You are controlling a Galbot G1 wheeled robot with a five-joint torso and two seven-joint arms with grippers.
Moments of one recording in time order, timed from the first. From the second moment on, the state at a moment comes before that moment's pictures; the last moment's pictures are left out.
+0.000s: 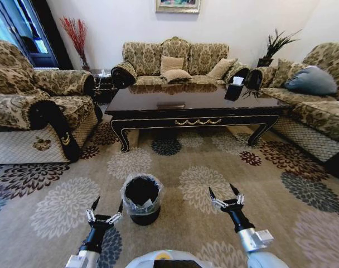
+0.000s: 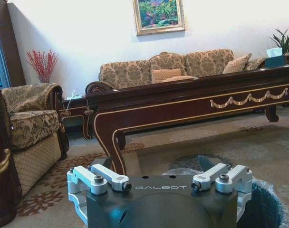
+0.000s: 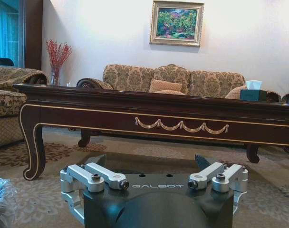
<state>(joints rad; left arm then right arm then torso) 2.06 -1.22 -0.57 -2.25 -0.10 -0.29 -0.17 -1.86 1.31 0.71 2.17 0.25 0.20 -0.12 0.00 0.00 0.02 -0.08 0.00</state>
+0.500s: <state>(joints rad) 2.06 -1.22 -0.57 -2.26 -0.10 -0.28 -0.17 -1.86 1.31 0.71 2.17 0.25 0.20 -0.12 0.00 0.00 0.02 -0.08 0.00</state>
